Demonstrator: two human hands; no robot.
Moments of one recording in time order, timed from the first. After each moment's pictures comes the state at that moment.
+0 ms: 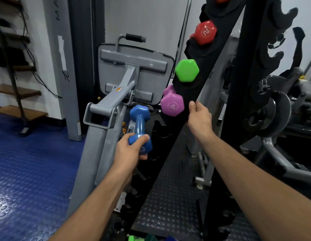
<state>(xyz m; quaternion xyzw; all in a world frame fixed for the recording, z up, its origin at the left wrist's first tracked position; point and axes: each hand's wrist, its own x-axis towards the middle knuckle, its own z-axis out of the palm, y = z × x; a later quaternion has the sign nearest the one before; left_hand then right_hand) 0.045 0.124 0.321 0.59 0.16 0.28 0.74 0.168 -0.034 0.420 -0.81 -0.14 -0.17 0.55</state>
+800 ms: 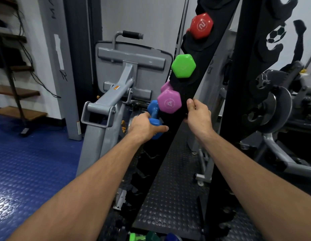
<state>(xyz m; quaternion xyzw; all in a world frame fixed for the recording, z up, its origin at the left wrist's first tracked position) 0.118 0.133 0.370 0.86 0.15 0.18 0.45 0.191 -0.038 0.405 -0.78 -0.18 -0.18 0.57</state>
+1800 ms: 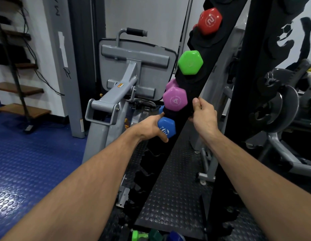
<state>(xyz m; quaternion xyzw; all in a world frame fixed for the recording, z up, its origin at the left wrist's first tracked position) 0.139 0.153 0.358 0.86 -0.05 0.03 0.50 0.198 -0.036 0.396 -0.79 -0.16 -0.21 0.55</state>
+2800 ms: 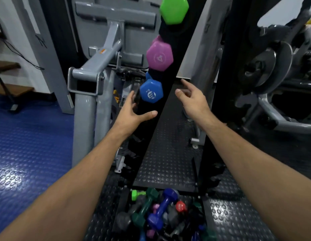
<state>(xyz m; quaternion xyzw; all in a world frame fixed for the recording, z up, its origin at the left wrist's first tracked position) 0.083 0.129 0.279 0.76 0.04 0.17 0.63 0.173 -0.078 0.335 -0.81 -0.18 -0.06 0.55</state>
